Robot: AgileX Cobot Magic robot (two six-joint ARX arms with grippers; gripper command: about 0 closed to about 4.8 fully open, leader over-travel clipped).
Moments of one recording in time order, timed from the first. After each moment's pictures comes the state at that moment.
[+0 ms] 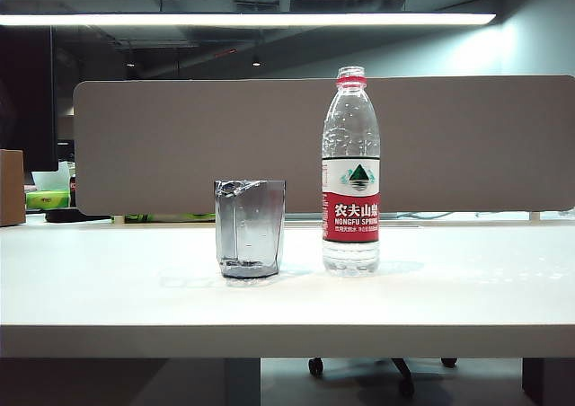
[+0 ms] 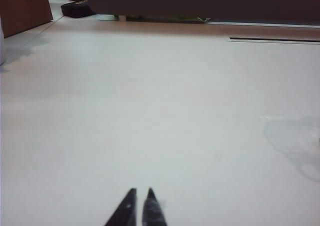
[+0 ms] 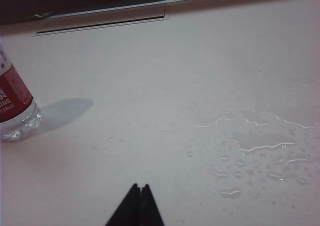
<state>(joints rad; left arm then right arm) -0.02 0.01 0.00 -0.12 -0.02 -0.02 0.00 0.00 0.01 -0.19 -0.03 0.13</state>
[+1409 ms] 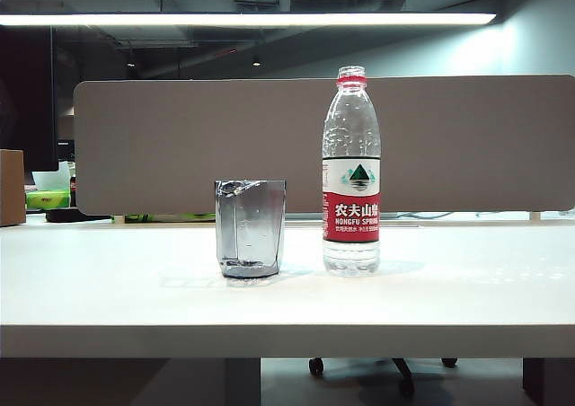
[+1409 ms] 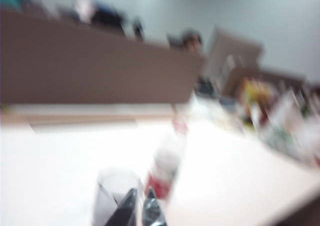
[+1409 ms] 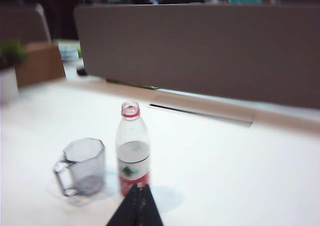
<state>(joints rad) -0.02 0.13 0.47 -0.18 0.63 -0.32 0.00 0.19 0.67 -0.47 -0.37 0.01</state>
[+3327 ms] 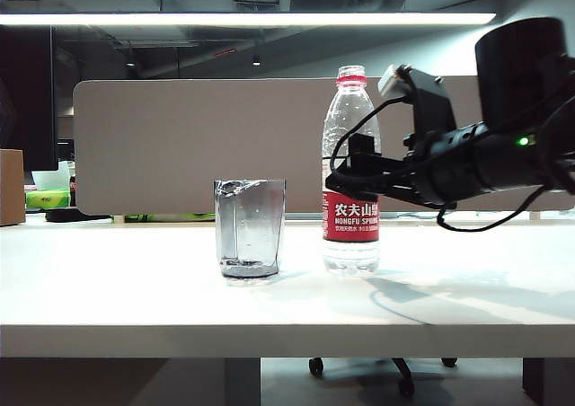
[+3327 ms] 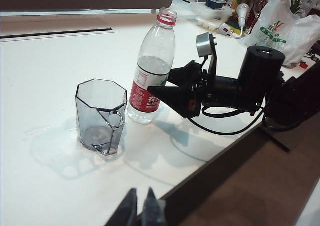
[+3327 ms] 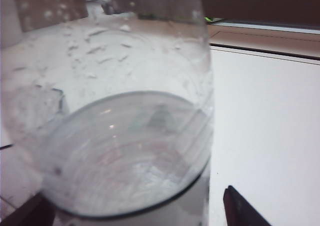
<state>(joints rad) -0.02 0.32 0.51 -0.45 0.78 -0.03 0.39 1.84 0.62 1.11 -0.20 0.05</state>
